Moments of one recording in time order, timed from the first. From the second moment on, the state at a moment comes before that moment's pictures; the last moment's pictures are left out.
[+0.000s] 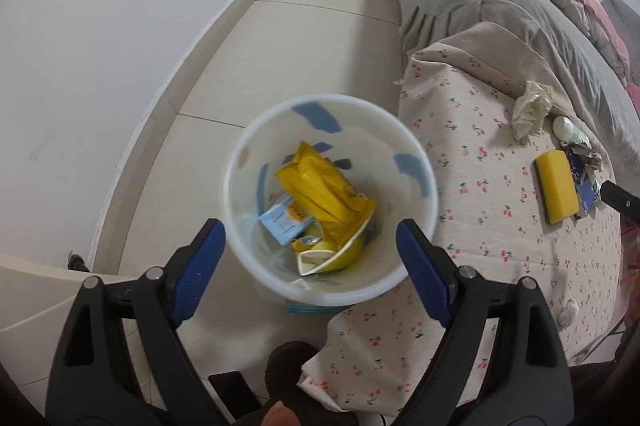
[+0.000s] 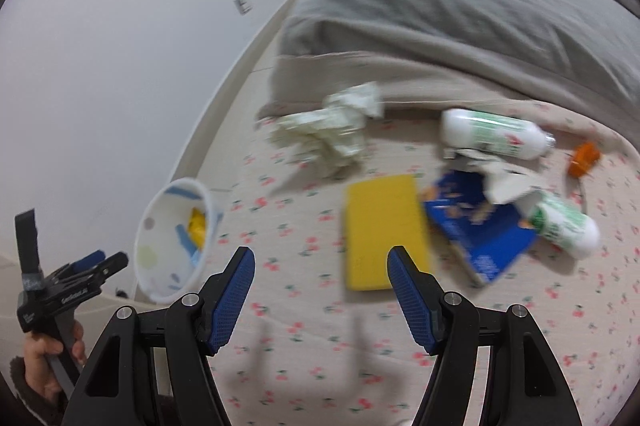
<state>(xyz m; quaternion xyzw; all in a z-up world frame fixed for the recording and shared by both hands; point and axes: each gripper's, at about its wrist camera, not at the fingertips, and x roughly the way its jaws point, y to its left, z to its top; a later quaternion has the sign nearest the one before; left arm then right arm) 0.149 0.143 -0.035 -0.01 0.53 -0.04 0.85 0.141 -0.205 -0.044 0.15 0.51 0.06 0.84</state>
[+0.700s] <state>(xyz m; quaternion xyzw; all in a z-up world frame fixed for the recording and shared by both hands) 0.176 0.034 -0.027 0.02 0.51 -0.09 0.85 0.147 -0.331 -0.046 0.23 0.50 -0.03 0.84</state>
